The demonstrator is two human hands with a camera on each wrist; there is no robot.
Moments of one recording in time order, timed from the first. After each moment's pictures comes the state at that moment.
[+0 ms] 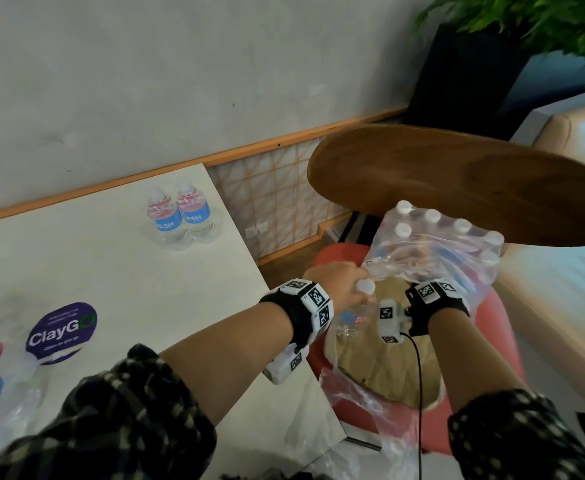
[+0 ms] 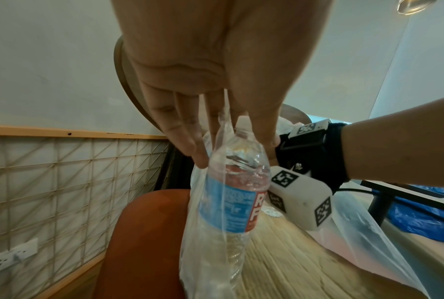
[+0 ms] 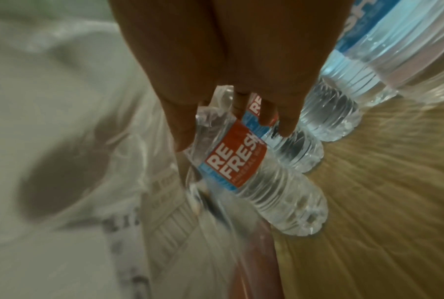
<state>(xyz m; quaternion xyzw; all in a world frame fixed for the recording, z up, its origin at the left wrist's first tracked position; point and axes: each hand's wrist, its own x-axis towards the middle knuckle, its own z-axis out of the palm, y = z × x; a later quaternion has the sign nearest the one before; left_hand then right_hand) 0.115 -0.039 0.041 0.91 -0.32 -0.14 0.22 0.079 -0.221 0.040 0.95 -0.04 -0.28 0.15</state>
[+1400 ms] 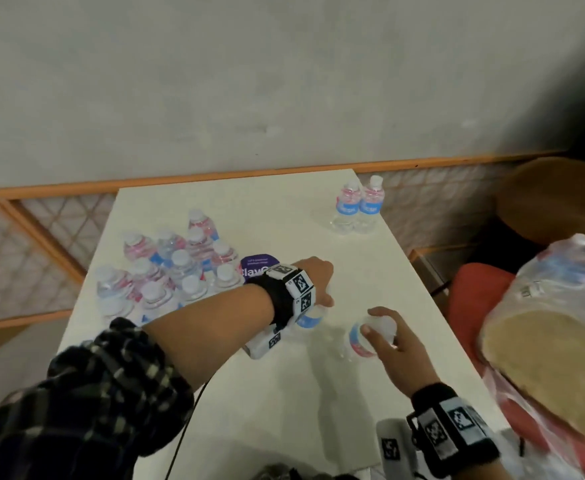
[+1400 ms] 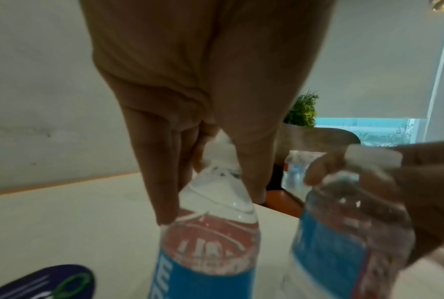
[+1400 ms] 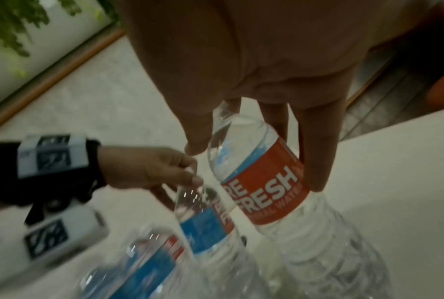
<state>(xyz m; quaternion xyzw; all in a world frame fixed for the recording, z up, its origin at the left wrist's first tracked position) 0.034 0.318 0.062 0.96 -0.15 -0.21 0.08 -0.063 0.124 0.003 0.85 -0.01 -0.06 -0.52</state>
